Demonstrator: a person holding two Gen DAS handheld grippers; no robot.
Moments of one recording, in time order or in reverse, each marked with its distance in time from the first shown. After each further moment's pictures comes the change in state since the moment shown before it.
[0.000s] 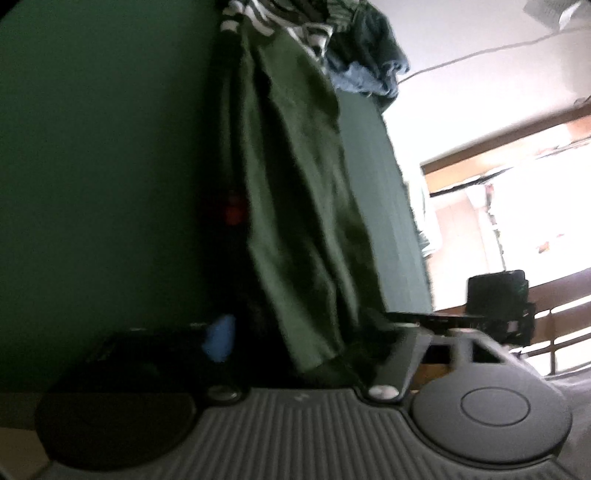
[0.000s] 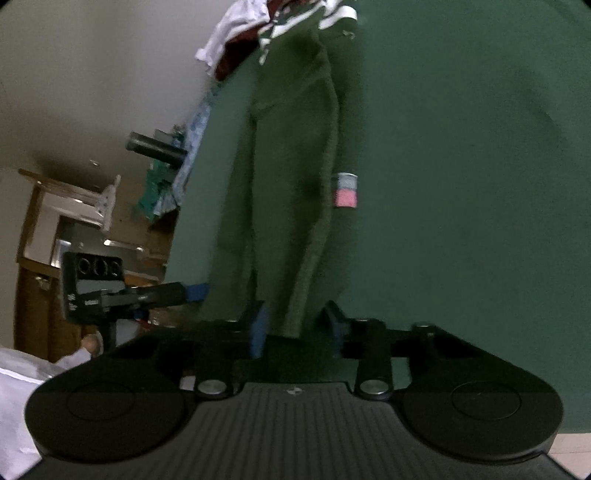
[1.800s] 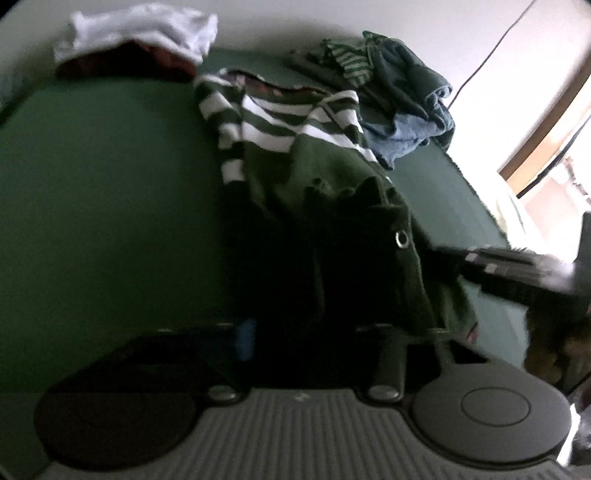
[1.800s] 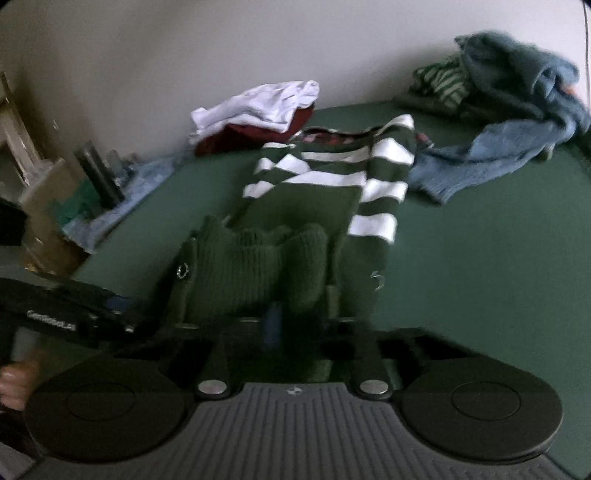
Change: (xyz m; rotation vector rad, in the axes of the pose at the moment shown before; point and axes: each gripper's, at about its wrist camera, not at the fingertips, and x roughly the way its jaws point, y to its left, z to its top) left arm 0.024 -0.028 0.105 0.312 -0.204 0.383; right arm 0.044 0.052 0.116 -0.476 -0.405 -0.313
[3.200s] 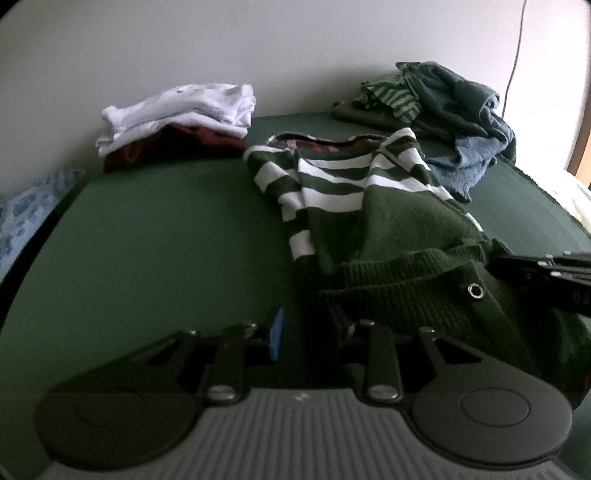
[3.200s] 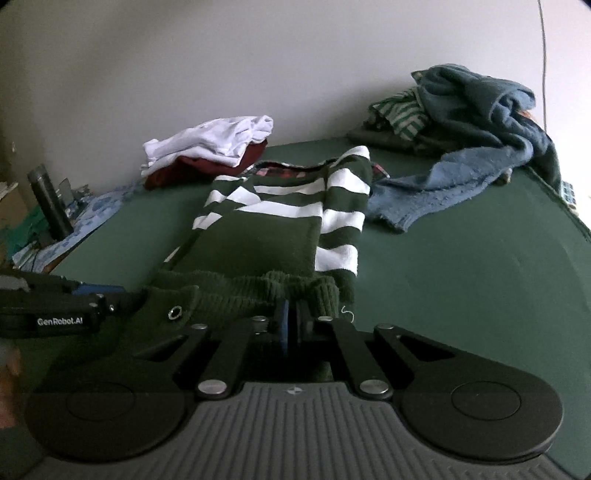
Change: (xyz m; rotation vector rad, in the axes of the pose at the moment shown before) left arm 0.027 -0.005 0.018 0.175 -0.187 0.301; right arm 0.033 0.010 -0.006 -0.046 -0.106 -0.180
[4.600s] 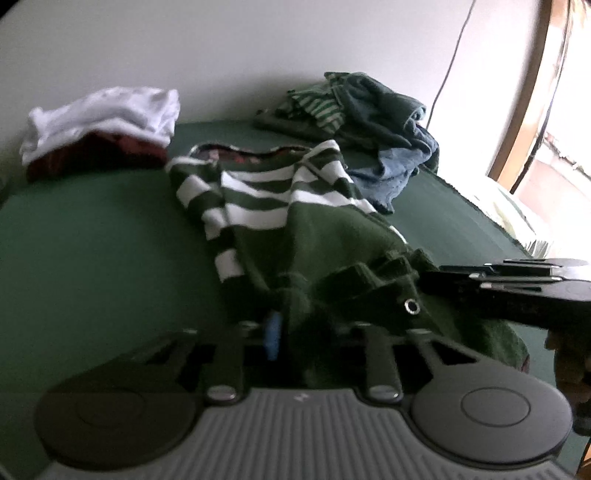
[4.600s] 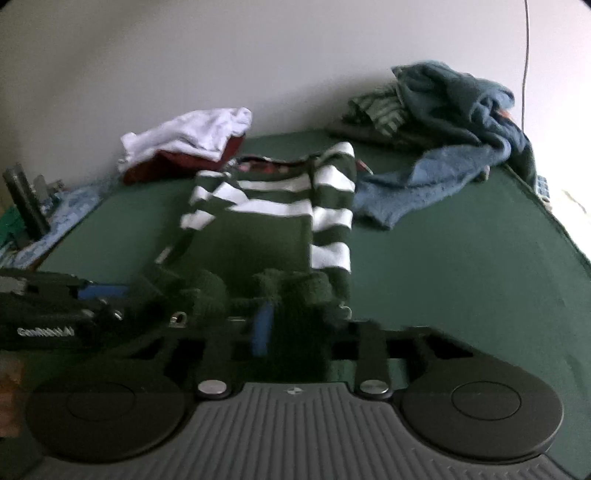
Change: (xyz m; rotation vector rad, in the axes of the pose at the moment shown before) left arm 0.003 0.003 0.010 0.017 -0.021 -0.311; right arm -0.008 0.018 0.008 0.055 0.033 -0.137
